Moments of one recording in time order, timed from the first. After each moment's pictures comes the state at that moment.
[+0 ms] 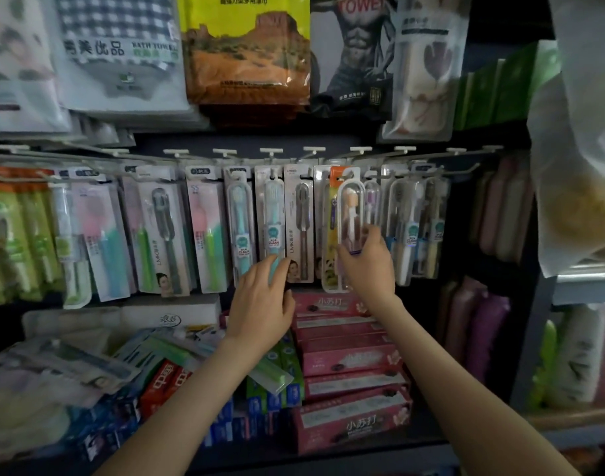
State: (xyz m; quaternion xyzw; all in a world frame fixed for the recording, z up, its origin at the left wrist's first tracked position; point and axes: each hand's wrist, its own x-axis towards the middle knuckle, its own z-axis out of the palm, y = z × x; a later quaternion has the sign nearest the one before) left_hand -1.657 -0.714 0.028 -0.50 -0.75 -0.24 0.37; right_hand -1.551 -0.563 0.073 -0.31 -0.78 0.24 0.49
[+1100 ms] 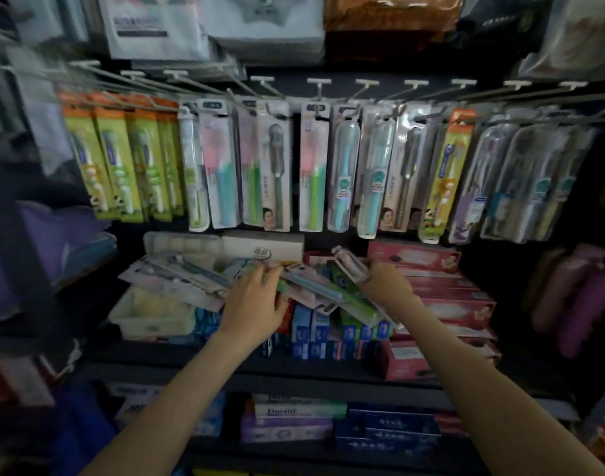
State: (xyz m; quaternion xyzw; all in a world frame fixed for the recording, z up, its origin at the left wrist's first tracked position) left_hand -1.718 -0.874 -0.040 -0.42 -0.86 -0.20 0.21; right_hand -1.630 -0.641 -0.027 -0.32 -0.93 0.15 0.12
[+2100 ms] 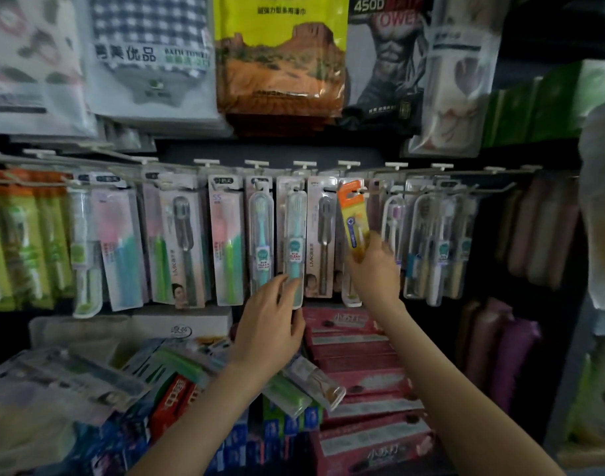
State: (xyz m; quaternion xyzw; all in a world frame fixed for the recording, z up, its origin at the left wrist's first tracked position) left_hand -1.678 -0.726 0.023 -0.52 -0.73 -0.28 0.35; right_hand -1.597 -0.554 0.079 -0.31 -0.79 0.15 0.50
